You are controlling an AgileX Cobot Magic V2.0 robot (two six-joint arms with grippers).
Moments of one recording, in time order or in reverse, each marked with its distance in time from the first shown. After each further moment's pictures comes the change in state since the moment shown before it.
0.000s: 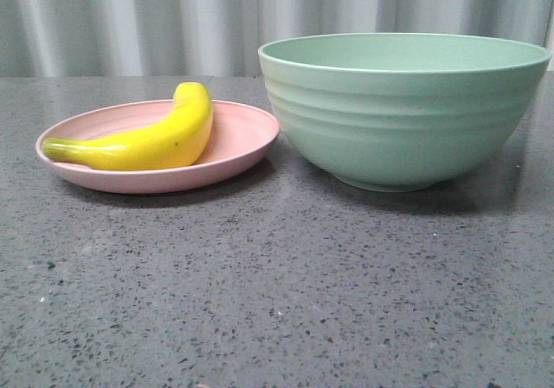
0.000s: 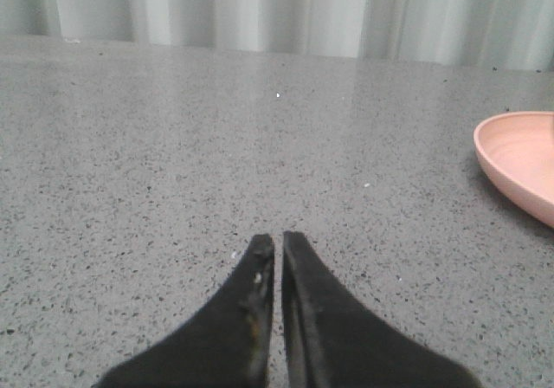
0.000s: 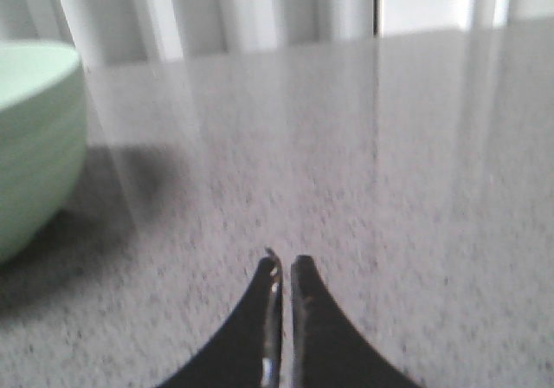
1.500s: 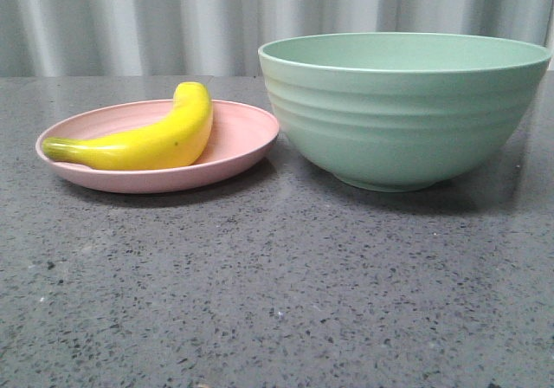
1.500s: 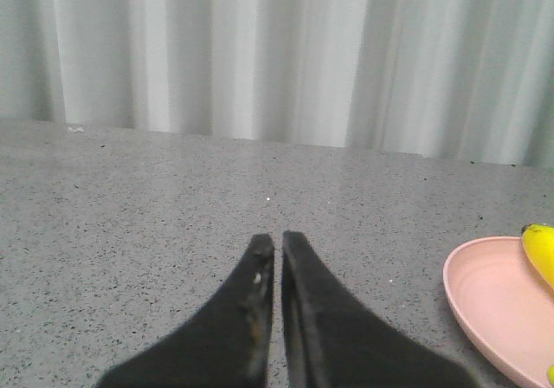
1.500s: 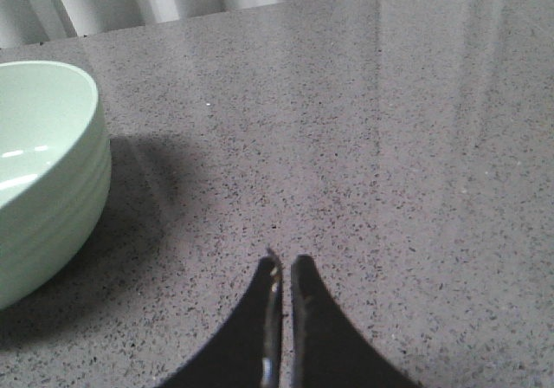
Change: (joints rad) left arm 0.000 0.207 -0.282 -0.017 0.007 0.000; right arm 0.000 0.248 -0.359 0.058 0.334 -0.006
